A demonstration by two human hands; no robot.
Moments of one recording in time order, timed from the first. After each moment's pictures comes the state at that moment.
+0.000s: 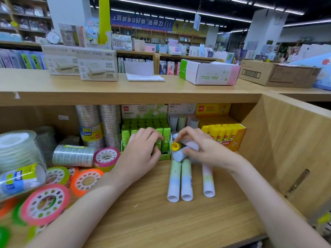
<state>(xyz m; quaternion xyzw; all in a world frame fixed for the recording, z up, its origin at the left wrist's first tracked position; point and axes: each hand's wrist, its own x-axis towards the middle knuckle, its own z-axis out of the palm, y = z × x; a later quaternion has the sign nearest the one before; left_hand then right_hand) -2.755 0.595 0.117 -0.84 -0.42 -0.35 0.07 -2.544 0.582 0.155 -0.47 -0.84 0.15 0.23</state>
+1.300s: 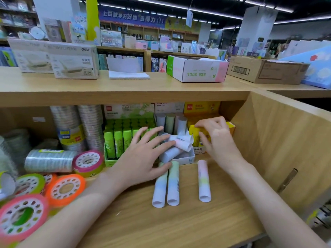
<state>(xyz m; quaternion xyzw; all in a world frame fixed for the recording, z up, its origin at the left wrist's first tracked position) -2.726 0.602 0.115 -0.90 -0.33 -0.25 0.14 -2.498 0.596 0.137 -0.52 -0.75 -0.18 0.38</state>
